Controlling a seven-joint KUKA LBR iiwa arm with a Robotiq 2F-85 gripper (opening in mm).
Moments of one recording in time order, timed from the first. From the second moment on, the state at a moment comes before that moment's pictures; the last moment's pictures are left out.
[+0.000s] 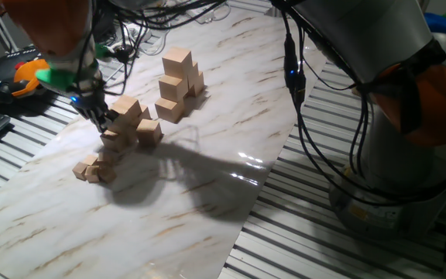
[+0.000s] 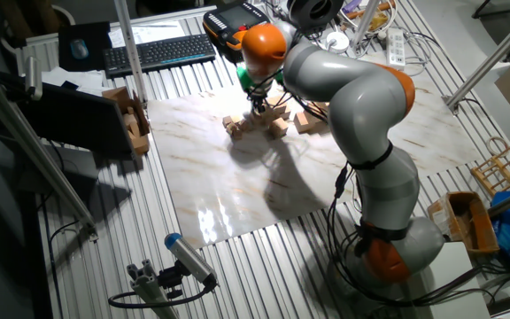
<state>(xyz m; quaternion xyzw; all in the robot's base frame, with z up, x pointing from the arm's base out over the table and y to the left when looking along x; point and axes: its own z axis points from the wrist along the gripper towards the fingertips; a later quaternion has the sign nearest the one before) 0.675 0.147 0.104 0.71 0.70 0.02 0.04</state>
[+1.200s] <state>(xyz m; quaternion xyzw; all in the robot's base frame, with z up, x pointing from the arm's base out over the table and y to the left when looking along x) 0.655 0.121 0.153 0.61 0.79 0.01 -0.02</state>
